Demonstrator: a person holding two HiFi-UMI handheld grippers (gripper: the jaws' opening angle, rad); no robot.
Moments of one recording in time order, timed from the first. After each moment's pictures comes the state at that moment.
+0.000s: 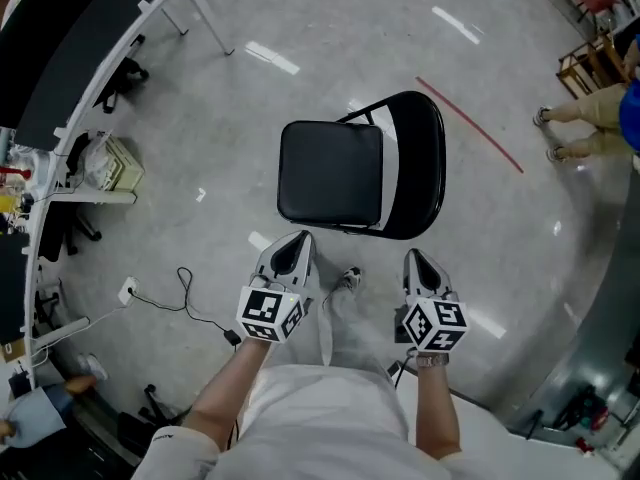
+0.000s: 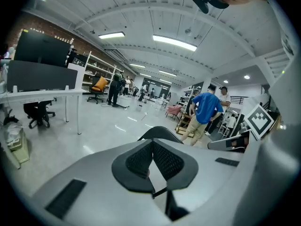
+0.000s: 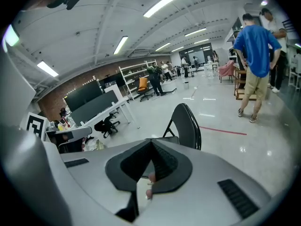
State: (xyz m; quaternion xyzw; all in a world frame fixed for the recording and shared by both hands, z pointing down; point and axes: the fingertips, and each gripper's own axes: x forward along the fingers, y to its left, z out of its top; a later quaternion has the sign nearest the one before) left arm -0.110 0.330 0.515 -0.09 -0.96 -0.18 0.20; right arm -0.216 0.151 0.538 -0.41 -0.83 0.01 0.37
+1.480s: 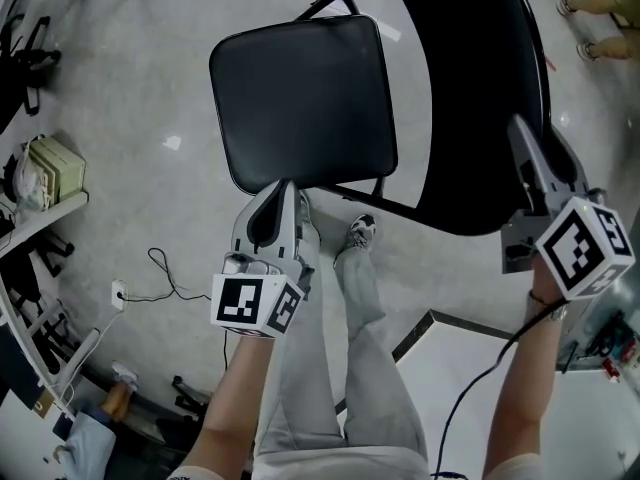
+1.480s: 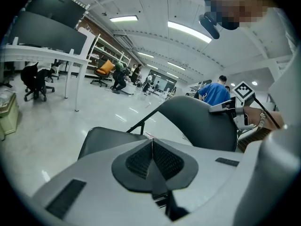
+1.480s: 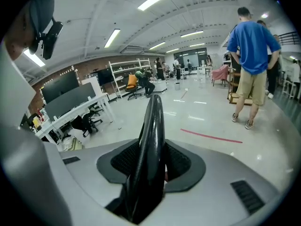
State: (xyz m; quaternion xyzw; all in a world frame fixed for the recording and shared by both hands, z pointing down) left arm -0.191 0.367 0.781 -0.09 -0.94 -0.24 0.24; right arm -0.427 0.188 0.690 -0.38 -0.85 -0.03 0.36
